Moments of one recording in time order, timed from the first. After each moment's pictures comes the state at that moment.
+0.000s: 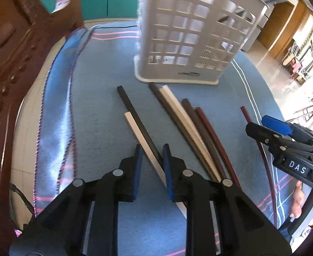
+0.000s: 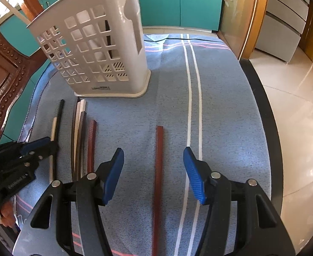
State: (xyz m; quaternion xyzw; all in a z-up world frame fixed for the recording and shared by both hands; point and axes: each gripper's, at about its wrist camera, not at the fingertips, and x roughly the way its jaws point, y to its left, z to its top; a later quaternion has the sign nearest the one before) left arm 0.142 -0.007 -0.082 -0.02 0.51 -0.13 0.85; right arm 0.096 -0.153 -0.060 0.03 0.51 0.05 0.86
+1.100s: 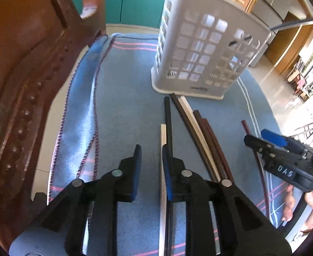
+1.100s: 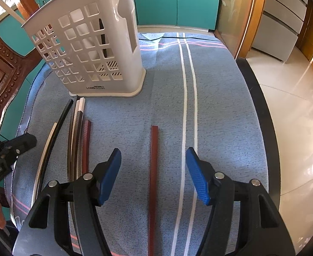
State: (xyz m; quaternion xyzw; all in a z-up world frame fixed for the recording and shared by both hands) left arm 0.135 0.001 -0.068 -0.04 0.49 -0.09 0.86; right arm 0.100 -0.153 -0.063 0.02 0.51 0.04 0.86
